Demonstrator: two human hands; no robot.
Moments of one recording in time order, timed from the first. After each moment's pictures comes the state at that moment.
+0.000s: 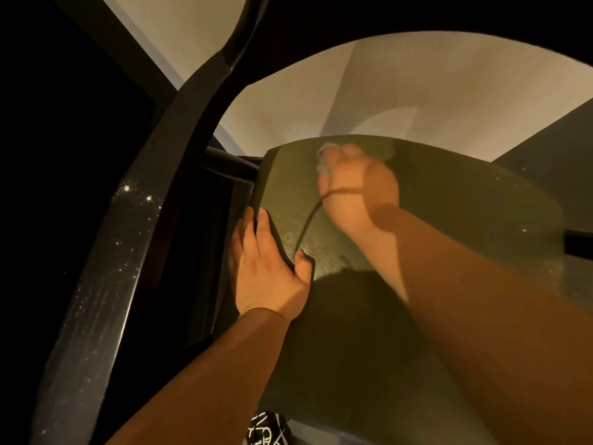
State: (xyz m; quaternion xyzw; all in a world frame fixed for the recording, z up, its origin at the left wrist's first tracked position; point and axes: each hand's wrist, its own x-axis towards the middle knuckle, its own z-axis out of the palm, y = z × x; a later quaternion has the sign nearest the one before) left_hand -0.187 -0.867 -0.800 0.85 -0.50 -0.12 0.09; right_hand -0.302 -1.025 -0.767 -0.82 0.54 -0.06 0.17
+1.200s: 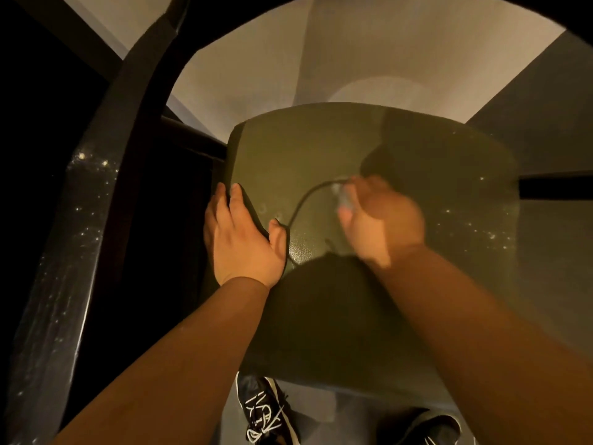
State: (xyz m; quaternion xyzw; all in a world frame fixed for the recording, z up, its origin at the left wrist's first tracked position) left_hand -0.190 -0.863 -0.801 0.84 -0.52 -0.09 0.11; right_hand -0.386 -0.933 -0.781 -0.79 0.59 -0.11 0.10
